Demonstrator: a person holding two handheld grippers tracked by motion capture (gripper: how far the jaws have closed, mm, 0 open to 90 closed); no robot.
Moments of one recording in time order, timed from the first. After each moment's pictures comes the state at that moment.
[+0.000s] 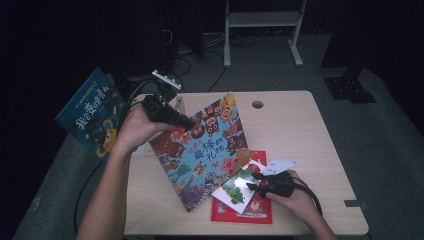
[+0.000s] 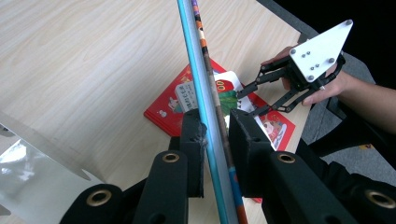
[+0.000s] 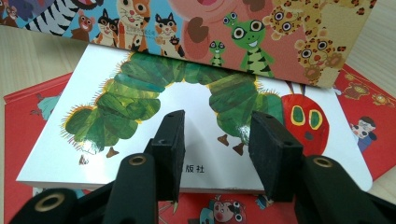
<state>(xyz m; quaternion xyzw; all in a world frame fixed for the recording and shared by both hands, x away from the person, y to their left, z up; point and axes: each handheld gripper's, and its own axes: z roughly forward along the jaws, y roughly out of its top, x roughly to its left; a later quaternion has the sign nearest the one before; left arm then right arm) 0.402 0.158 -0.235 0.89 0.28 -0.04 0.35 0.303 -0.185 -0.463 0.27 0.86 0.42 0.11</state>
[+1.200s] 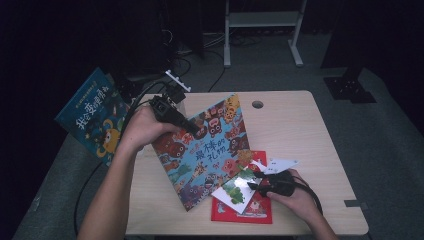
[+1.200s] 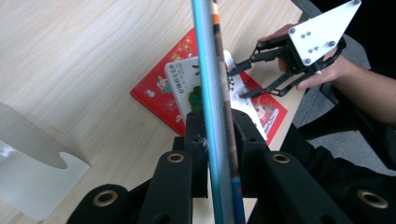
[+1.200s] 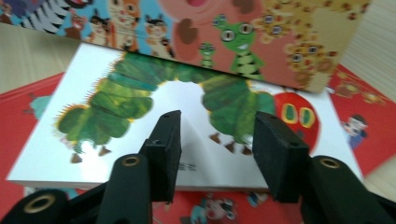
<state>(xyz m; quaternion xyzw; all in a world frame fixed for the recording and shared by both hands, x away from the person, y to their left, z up) 0.404 0.138 -0.236 0.90 0.30 -0.08 0.30 0.305 -0.188 -0.462 0.28 0.86 0.42 0.11</state>
